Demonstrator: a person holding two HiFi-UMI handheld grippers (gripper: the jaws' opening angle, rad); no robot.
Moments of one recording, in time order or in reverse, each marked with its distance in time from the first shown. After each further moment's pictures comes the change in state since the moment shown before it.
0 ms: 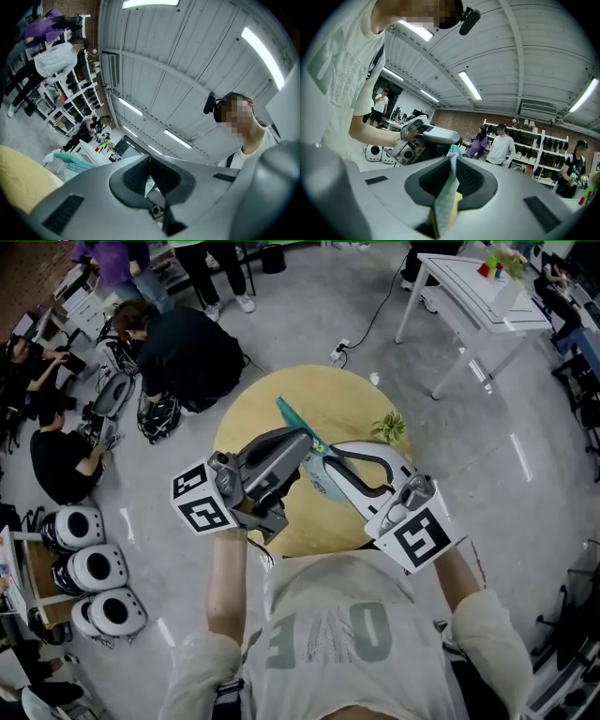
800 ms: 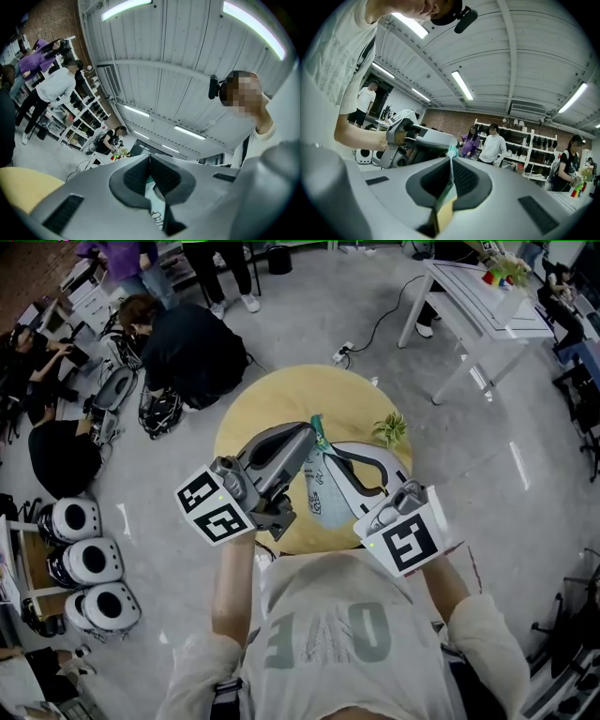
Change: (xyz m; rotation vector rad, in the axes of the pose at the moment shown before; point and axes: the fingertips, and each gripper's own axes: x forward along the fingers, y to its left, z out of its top) left arm -0.007 0.001 -0.004 0.182 -0.012 0.170; right arm 0.005 0.004 0.005 -0.010 0.006 -0.106
